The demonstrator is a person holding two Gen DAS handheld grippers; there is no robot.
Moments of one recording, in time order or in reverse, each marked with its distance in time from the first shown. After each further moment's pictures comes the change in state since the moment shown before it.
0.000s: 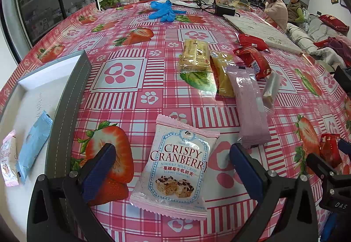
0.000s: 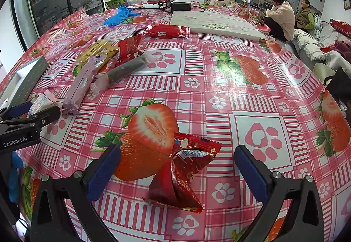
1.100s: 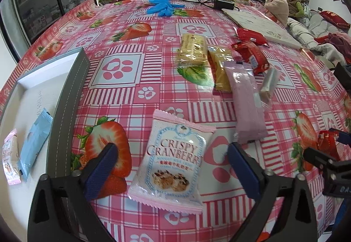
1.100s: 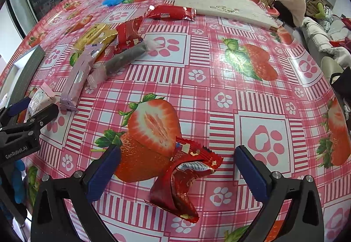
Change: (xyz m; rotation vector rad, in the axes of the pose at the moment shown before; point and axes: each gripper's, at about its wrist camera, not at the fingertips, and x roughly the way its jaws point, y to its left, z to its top) left arm -0.005 -0.007 0.000 0.012 0.049 -0.002; right arm 0.014 0.001 0.025 -0.029 0.190 0.020
